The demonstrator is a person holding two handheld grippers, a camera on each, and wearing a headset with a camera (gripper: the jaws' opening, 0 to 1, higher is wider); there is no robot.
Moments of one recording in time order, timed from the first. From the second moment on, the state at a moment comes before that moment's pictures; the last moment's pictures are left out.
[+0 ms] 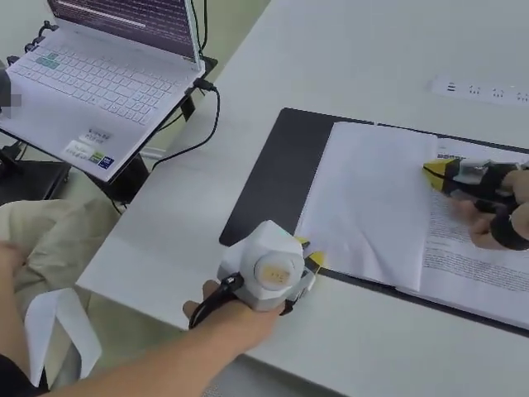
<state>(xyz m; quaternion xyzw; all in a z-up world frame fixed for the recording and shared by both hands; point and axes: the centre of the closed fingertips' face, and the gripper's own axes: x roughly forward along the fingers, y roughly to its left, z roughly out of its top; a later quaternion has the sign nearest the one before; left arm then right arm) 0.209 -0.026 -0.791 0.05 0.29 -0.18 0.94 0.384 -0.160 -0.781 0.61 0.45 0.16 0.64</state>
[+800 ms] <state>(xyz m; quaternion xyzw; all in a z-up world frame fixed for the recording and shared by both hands) 0.208 -0.027 -0.789 0.06 0.29 -0.18 0.94 0.294 -0.153 -0.772 0.60 0.47 0.19 0.62</state>
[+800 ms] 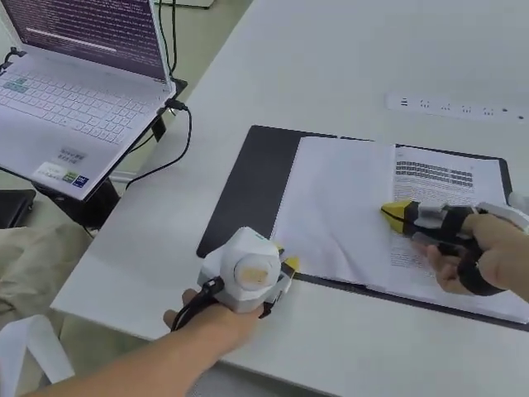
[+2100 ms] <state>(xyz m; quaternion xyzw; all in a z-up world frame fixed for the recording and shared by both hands) 0.207 -0.027 -0.788 0.06 0.28 -0.19 0.94 0.191 -0.160 -0.789 0.61 0.48 0.18 0.61</state>
